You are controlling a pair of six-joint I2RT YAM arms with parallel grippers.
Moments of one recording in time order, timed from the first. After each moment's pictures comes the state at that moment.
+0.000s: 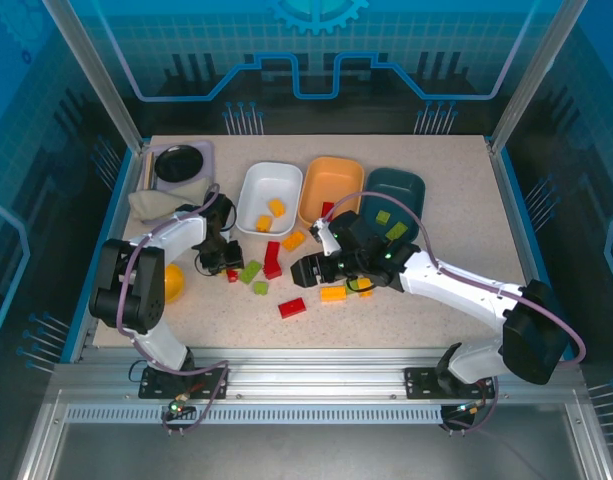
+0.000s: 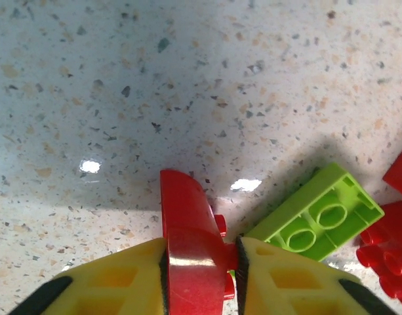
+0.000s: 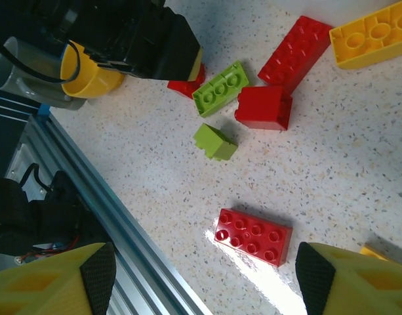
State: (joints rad) left arm -0.15 1.68 1.02 -0.85 0.14 -0.44; right arm 0.82 1.39 0.98 -0.36 -0.32 0.55
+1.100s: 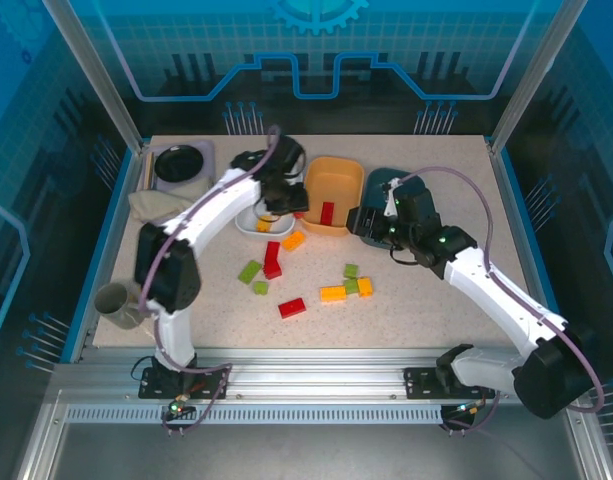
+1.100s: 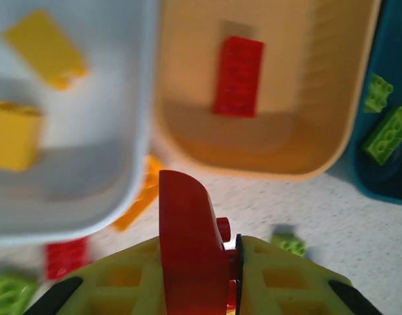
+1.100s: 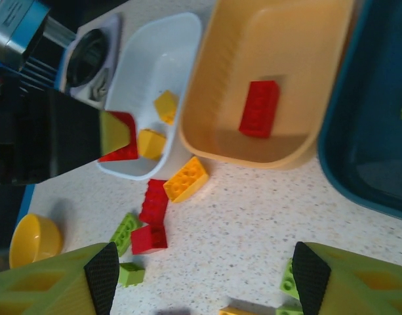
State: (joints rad) left arm -0.49 1.98 1.84 -0.98 0.12 -0.59; right arm 0.46 1.21 0.98 -0.44 -0.14 0.65
